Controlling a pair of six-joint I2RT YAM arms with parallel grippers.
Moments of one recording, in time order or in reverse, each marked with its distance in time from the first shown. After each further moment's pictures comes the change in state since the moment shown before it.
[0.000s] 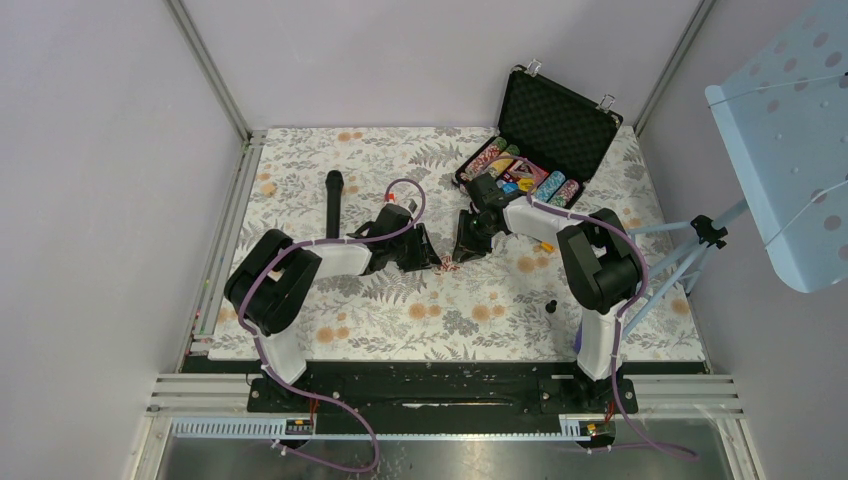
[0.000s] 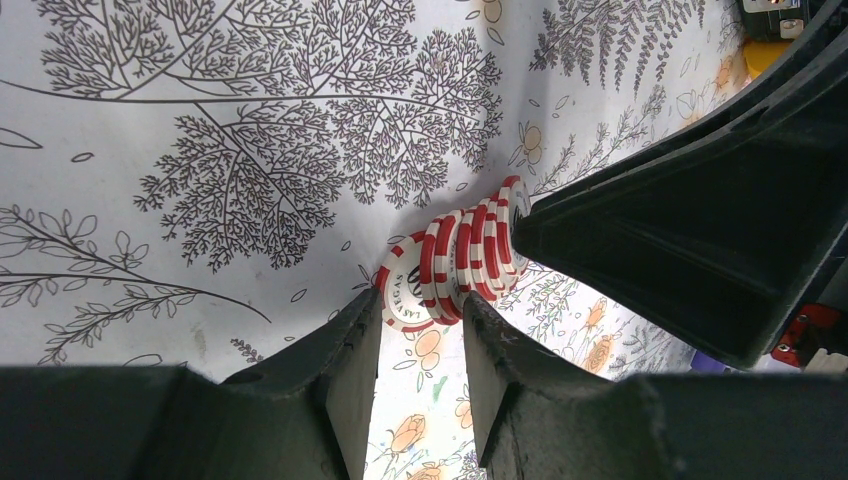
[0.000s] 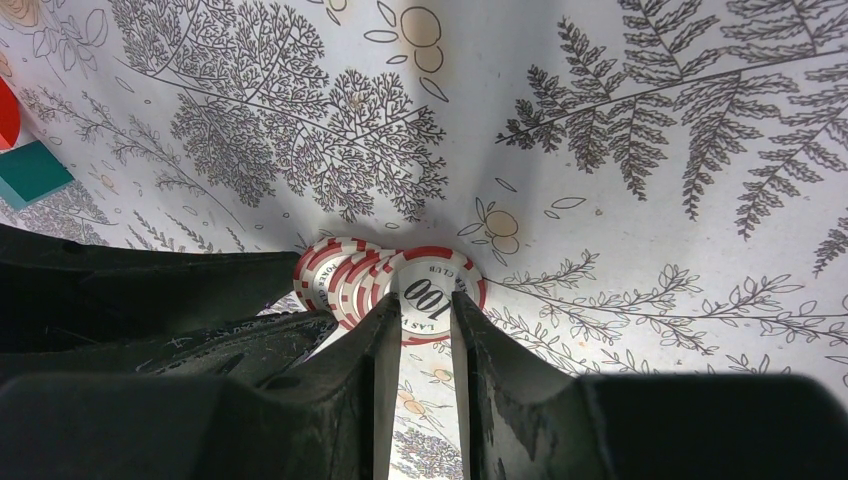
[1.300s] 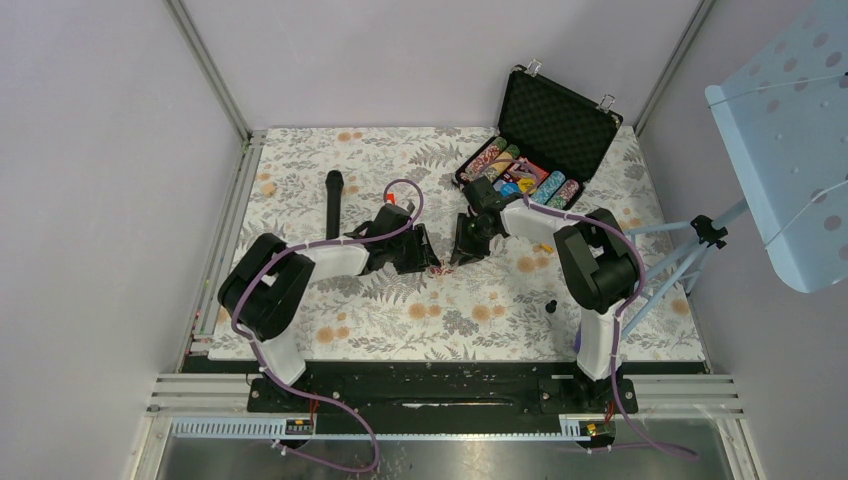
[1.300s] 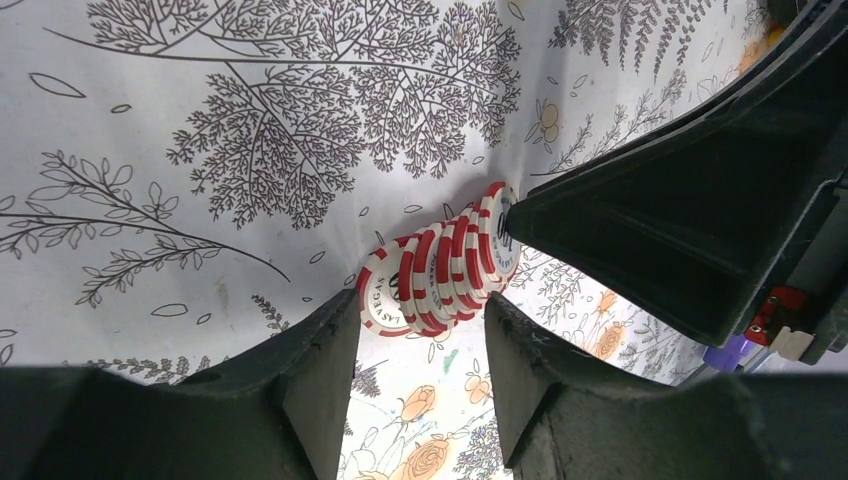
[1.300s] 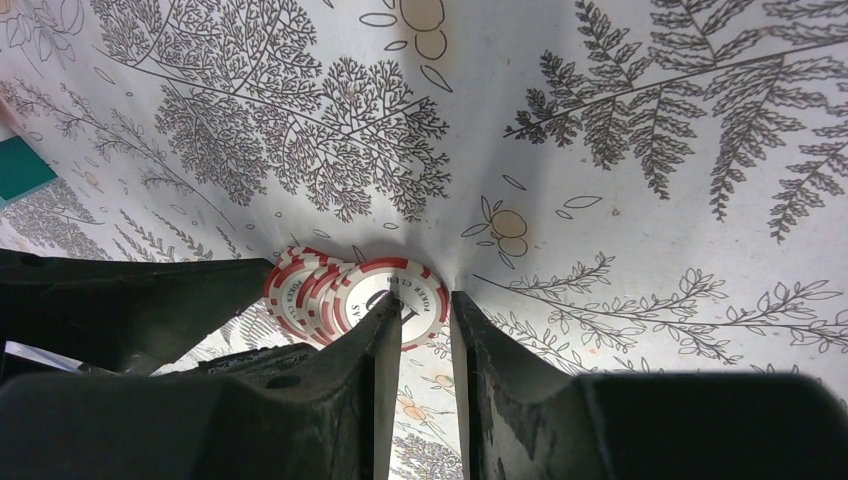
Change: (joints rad) left arm -0.002 -0.042 0.000 -0.079 -0.024 0.011; right arm 0.013 0.007 -0.013 0.014 0.004 0.011
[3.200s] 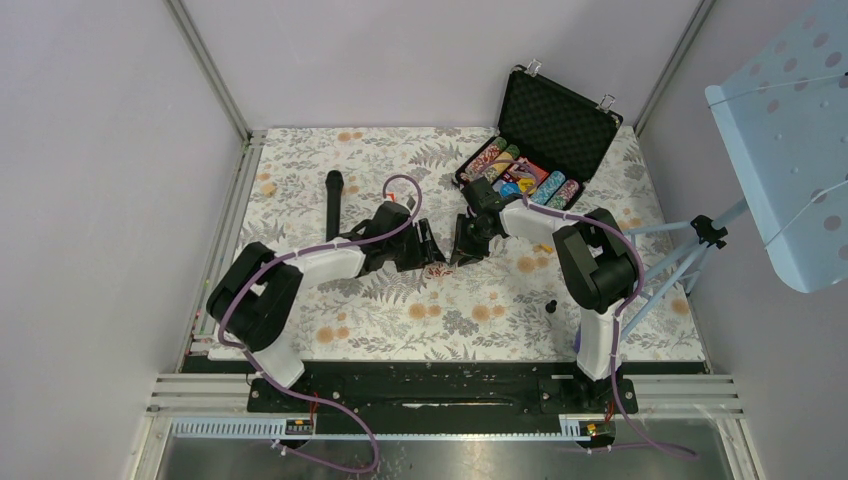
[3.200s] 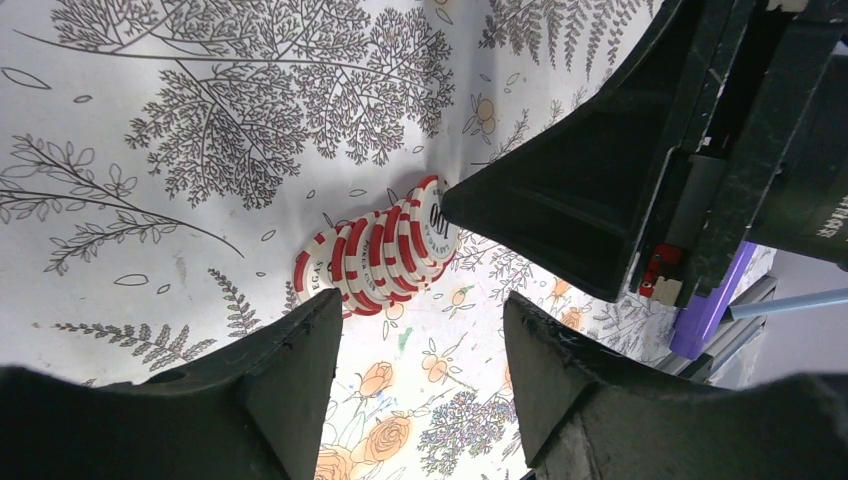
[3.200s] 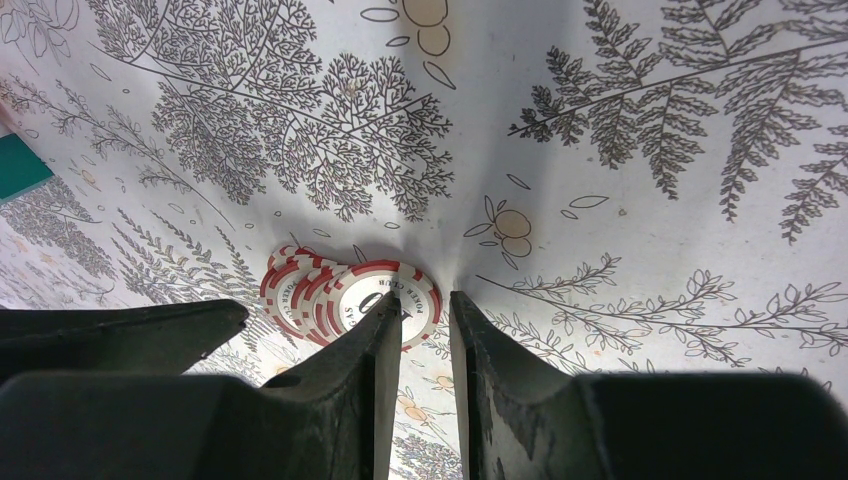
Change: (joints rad) left arm -0.018 -0.085 0.000 -0.028 -0.019 -0.016; right arm 0.004 0.005 0.000 0.000 -0.001 0.001
